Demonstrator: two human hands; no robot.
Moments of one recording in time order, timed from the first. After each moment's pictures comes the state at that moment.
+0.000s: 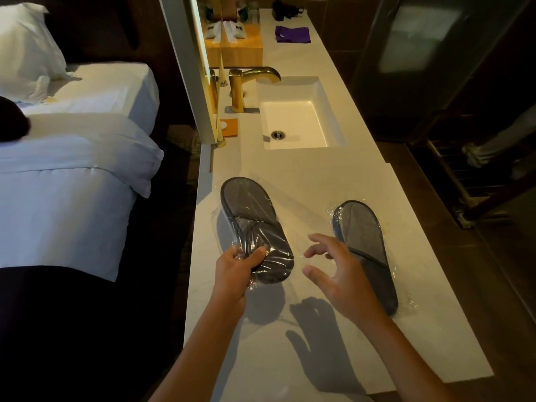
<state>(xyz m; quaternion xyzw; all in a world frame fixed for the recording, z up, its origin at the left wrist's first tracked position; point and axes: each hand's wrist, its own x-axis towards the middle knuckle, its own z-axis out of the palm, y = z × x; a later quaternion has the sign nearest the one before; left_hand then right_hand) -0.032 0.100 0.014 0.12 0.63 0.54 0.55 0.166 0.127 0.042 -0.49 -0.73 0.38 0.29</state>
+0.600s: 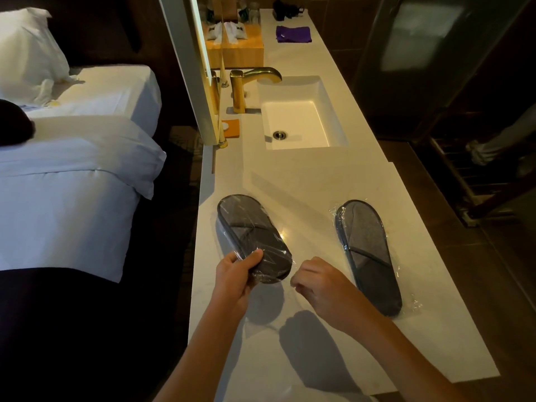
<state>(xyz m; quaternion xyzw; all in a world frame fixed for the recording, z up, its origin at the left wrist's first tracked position) -0.034 0.099 0.008 0.05 0.63 0.53 0.56 0.153 0.123 0.029 -0.34 -0.90 0.23 0.15</state>
